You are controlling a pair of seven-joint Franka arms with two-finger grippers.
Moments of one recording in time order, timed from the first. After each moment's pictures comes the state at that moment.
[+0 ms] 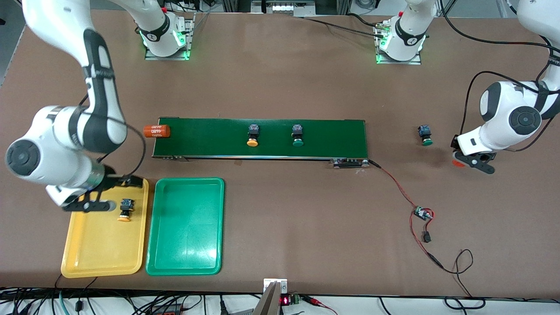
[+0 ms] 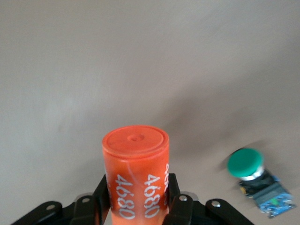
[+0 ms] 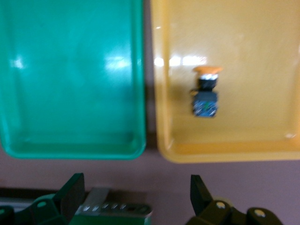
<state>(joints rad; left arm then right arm) 0.55 0.34 -0.38 -2.15 0.43 2.36 0.50 0.41 0.51 -0.38 -1.58 0.24 1.99 -0.05</state>
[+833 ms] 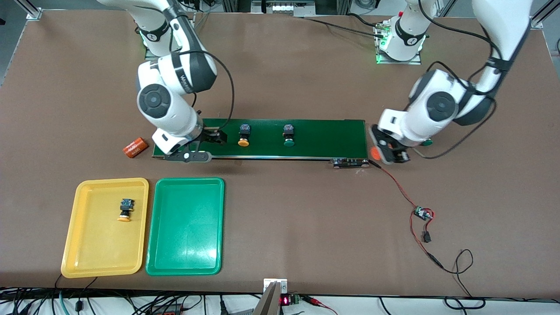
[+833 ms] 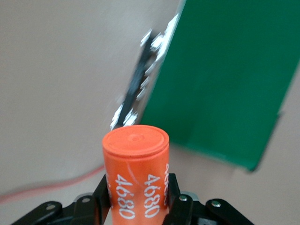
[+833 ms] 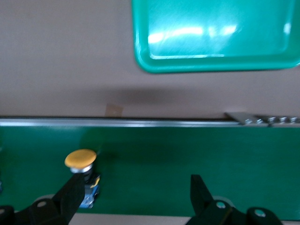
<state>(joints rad) 0.52 0.36 -0.88 -2.13 0.29 2.31 0.71 0.83 0.36 -0.37 -1.83 0.24 2.07 0.35</state>
